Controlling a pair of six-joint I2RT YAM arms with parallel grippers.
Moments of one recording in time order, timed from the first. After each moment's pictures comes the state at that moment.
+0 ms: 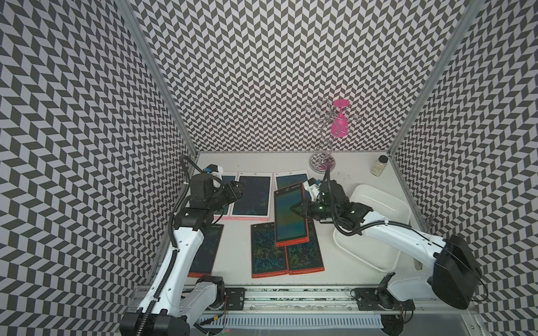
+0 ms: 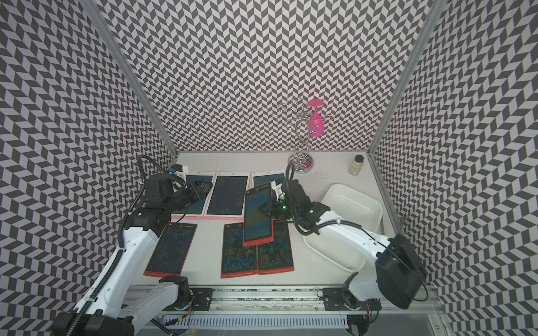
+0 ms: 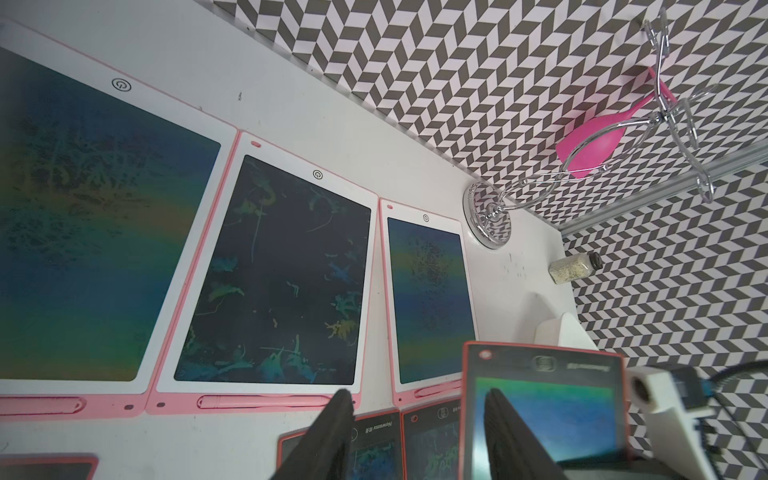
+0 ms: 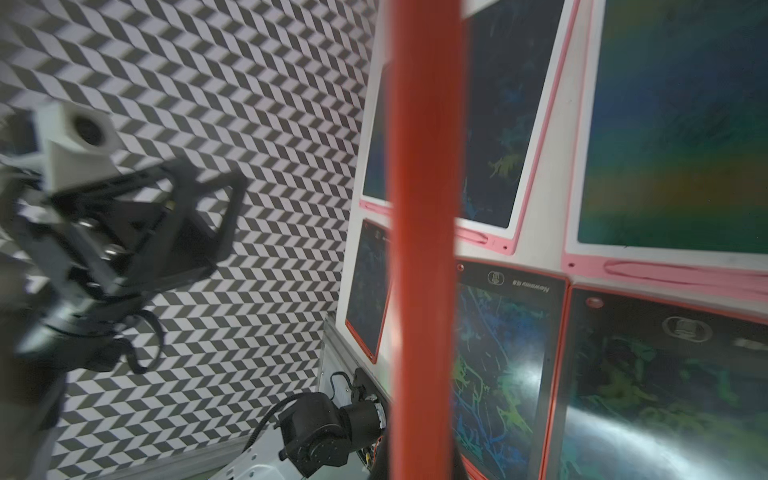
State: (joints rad) left arm -0.07 1.00 0.94 -0.47 0.39 -0.57; right arm 0.78 1.45 0.98 -0.10 -0.38 0.96
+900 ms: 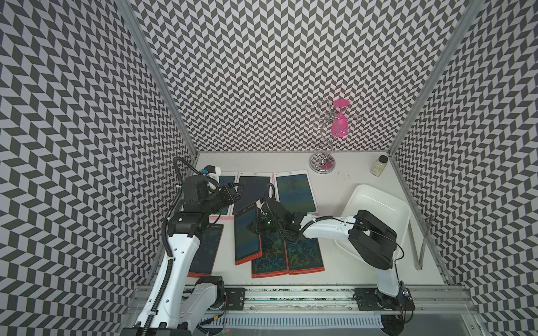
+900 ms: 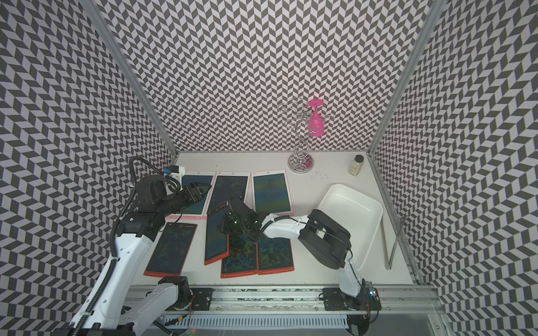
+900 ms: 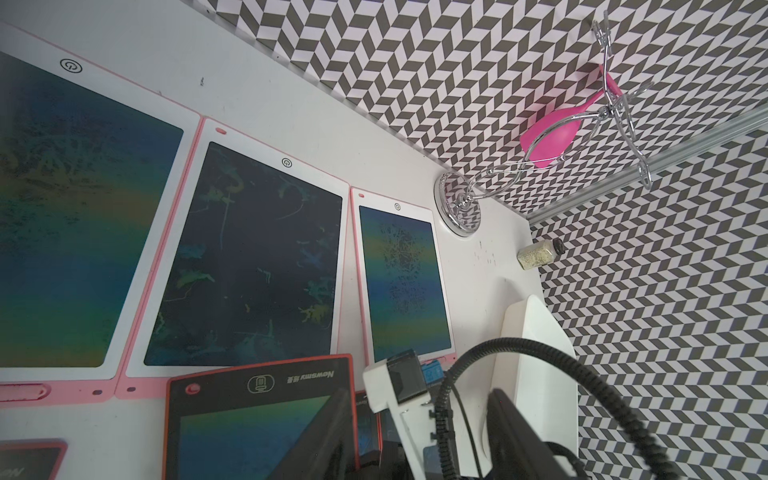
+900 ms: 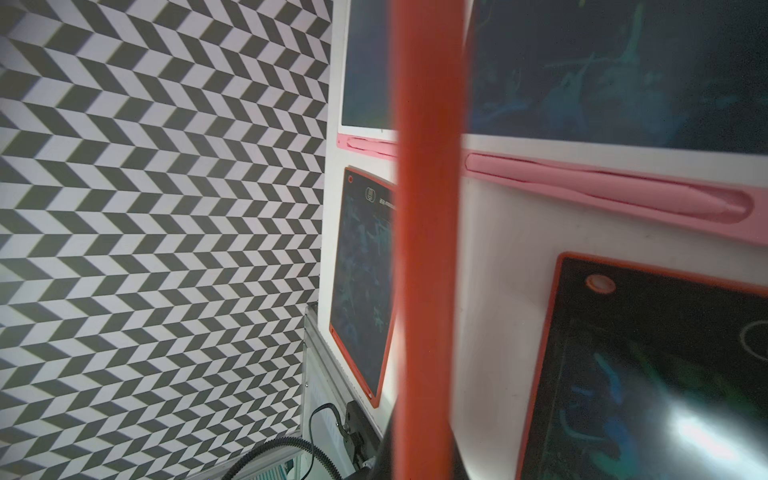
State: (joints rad) left arm -0.03 0.93 0.97 -0.54 0.48 -0.56; right arm 1.06 2.03 1.33 0.08 -0.25 1.13
